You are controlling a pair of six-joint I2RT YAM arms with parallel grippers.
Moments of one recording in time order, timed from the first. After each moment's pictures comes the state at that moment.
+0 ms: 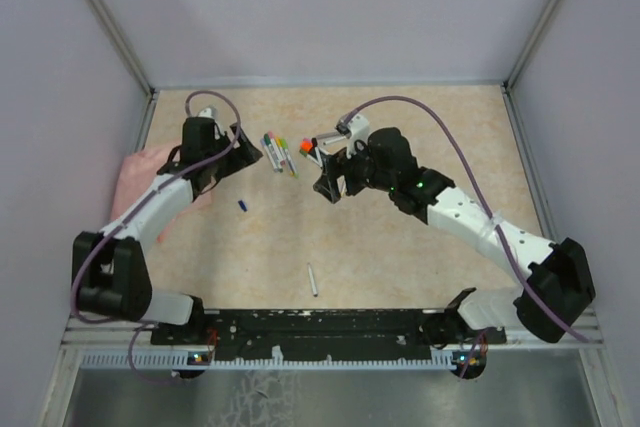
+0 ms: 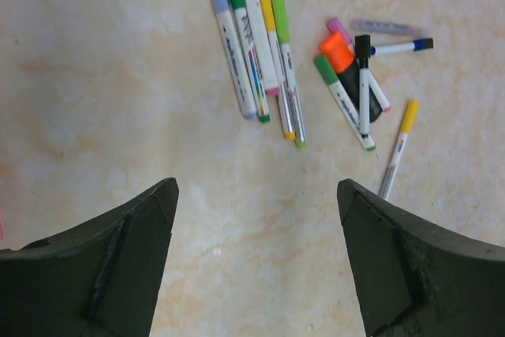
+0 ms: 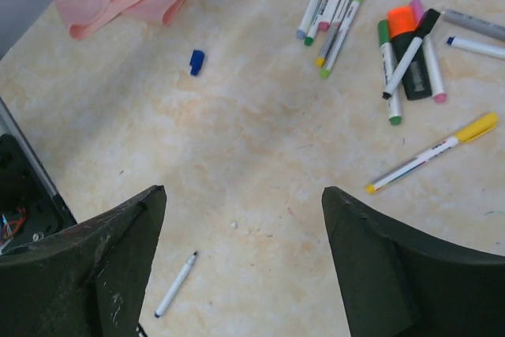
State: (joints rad) left arm -0.22 1.34 0.90 -0.17 0.07 -0.58; right arm 0.71 1.29 1.03 -0.19 -0.23 0.19
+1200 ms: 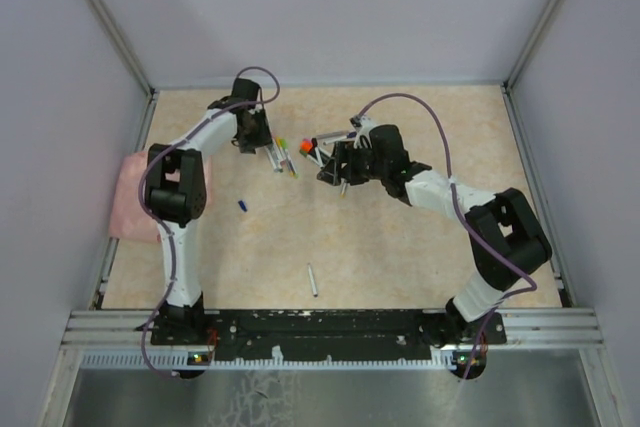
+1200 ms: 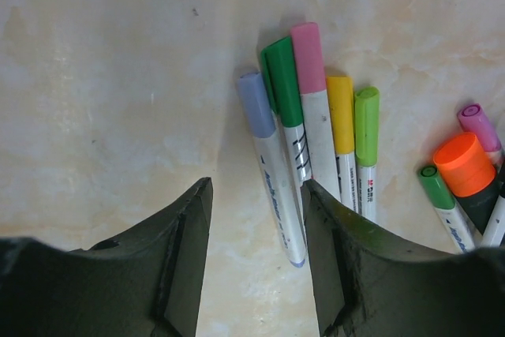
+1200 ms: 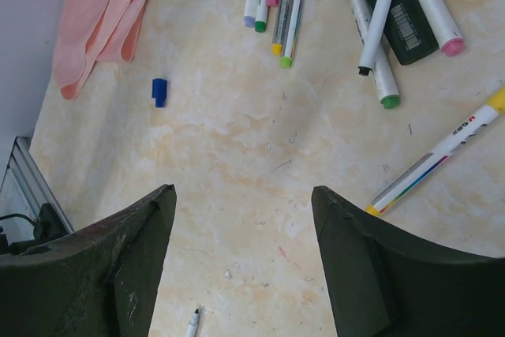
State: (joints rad) left arm -0.24 2.18 1.75 -0.61 -0.07 -0.44; right arm 0.52 1.61 0.96 0.14 -0.39 0.48
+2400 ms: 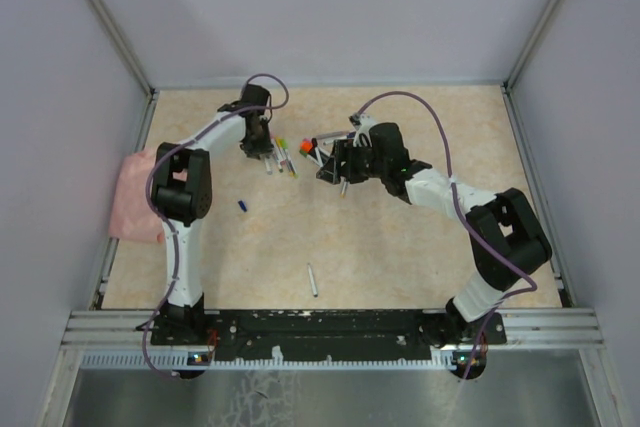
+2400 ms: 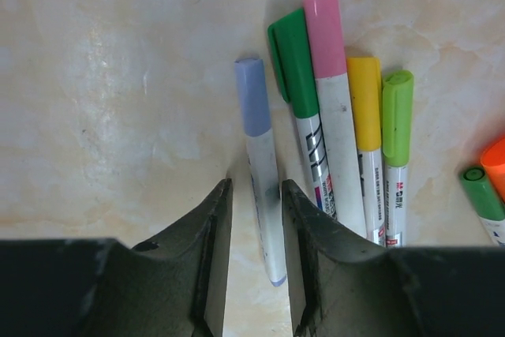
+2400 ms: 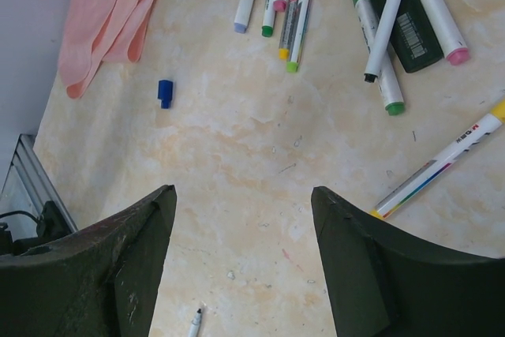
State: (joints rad) left arm -0.29 2.22 1.76 -0.65 -0.15 -0.42; right arm 0.52 1.61 0.98 0.13 -0.40 0.47
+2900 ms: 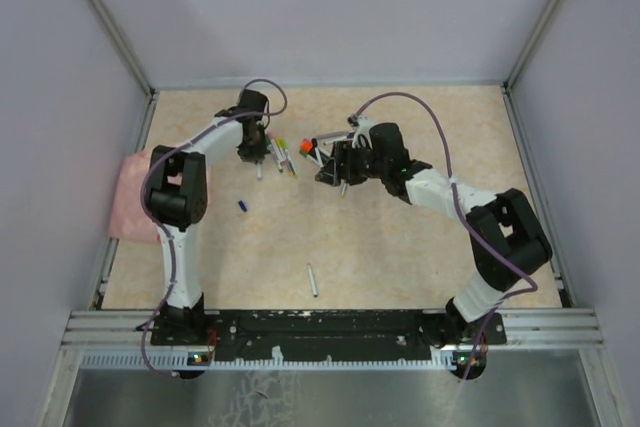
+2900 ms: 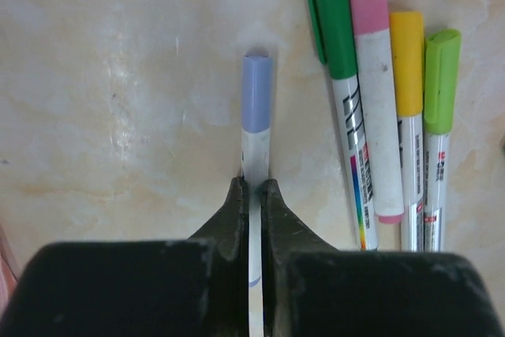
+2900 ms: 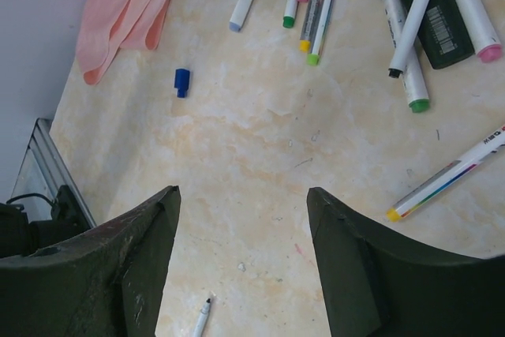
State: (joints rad) left arm -0.29 2.16 1.67 -0.61 -0.20 -0.38; right arm 0.52 1.61 0.98 0.13 -0.45 0.47
